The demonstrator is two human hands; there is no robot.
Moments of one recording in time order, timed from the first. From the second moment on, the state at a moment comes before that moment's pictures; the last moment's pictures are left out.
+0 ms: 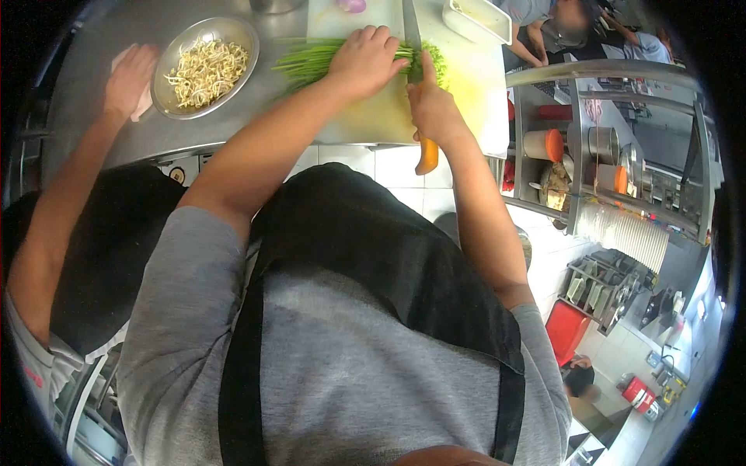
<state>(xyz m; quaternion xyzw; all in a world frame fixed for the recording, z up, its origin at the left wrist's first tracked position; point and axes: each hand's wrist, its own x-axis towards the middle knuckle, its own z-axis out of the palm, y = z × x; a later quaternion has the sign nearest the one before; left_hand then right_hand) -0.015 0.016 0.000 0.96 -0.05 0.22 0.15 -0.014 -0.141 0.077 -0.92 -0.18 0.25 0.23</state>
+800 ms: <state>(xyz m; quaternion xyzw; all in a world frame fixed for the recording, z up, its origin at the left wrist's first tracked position) -0.002 0.004 0.005 0.94 0.08 0.20 0.27 -0.013 -0.140 0.120 -0.91 -0.22 0.29 0.17</state>
